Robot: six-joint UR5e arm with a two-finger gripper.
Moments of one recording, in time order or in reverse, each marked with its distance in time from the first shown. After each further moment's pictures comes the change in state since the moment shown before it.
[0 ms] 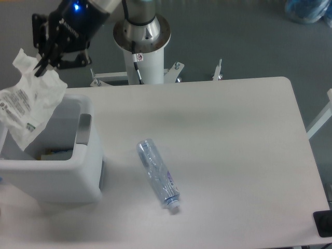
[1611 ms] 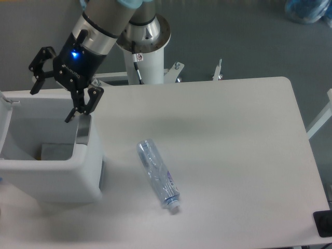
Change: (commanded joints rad) arm 0.058 -0.060 0.003 0.098 0.138 -0.162
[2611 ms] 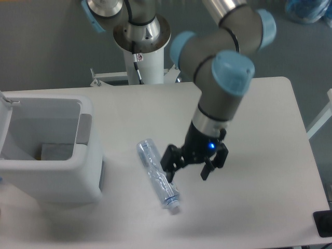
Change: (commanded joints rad) arm 0.142 -0.503 0.262 0.011 0.365 -0.312
